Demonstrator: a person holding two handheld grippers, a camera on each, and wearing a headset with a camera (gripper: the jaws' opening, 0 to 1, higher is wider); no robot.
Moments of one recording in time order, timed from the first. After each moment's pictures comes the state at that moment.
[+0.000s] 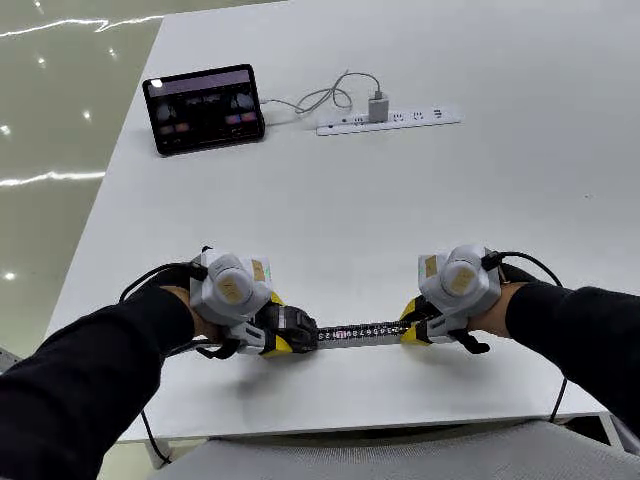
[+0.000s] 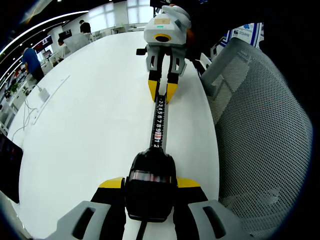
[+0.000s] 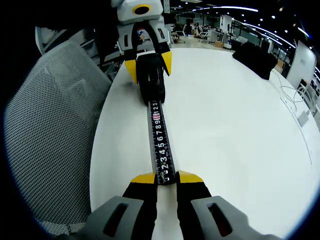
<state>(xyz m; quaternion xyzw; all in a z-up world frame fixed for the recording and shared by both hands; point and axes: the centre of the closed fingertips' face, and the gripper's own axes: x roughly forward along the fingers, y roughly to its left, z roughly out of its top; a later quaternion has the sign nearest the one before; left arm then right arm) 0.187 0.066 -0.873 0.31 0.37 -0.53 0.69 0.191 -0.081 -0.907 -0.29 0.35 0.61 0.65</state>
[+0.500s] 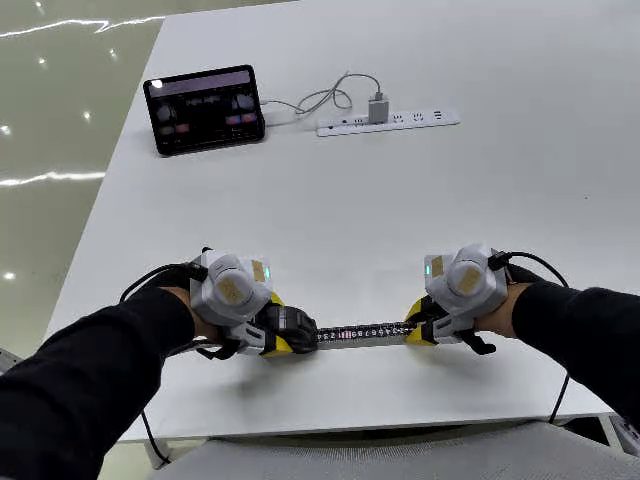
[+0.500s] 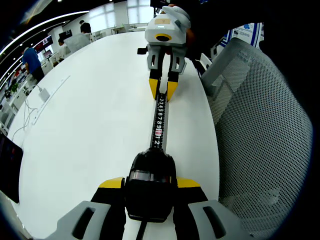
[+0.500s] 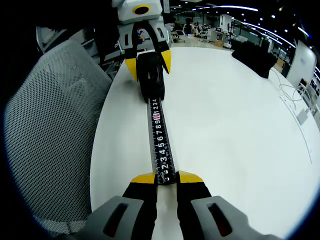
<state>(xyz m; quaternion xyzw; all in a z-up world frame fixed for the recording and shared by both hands) 0.187 0.066 -0.873 0.31 0.37 -0.53 0.70 0.189 -0.088 -0.906 -0.29 0.35 0.61 0.65</state>
